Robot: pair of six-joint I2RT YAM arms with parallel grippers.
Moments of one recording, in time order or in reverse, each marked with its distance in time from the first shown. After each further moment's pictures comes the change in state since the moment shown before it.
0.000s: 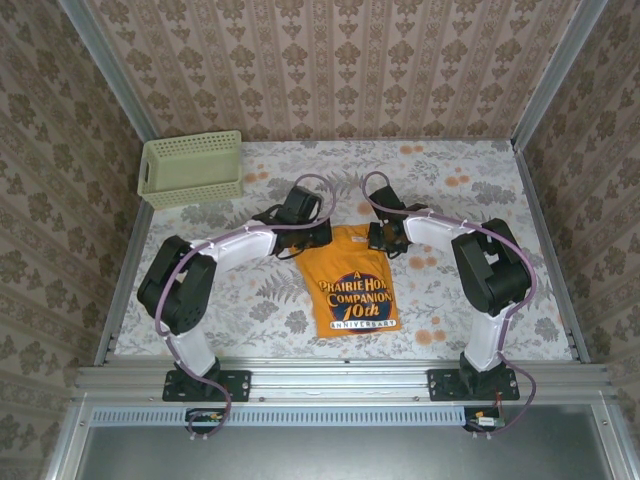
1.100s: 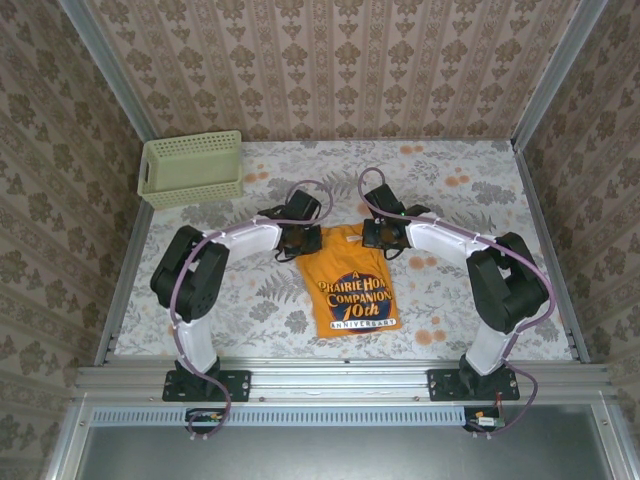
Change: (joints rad) left arm 0.037 0.099 0.034 -0.162 -0.125 -0.039; right arm 0.070 -0.130 -0.018 -0.006 0.043 0.000
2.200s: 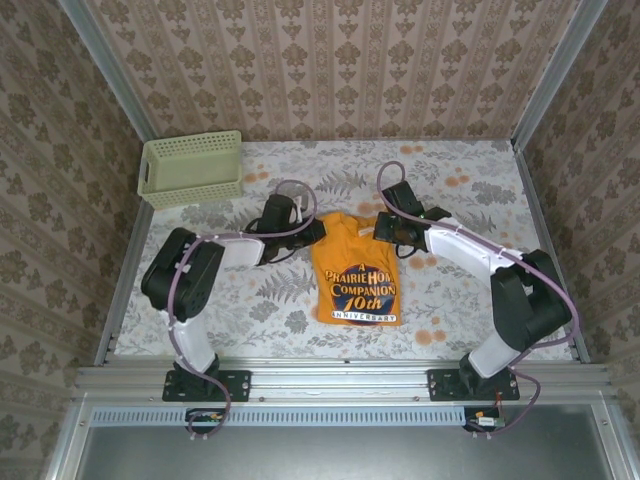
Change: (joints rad) left arm 0.106 -0.003 -0.259 0.723 0.386 -0.089; right arm -0.072 -0.134 -0.077 0.039 0.024 0.018
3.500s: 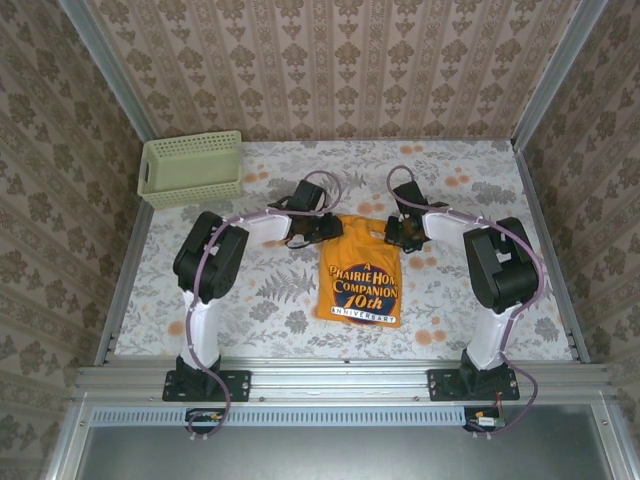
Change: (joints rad) left arm -0.073 0.204 0.401 -0.482 -0.079 0.077; right arm -0.135 0.255 0.043 0.045 -0.190 -0.022
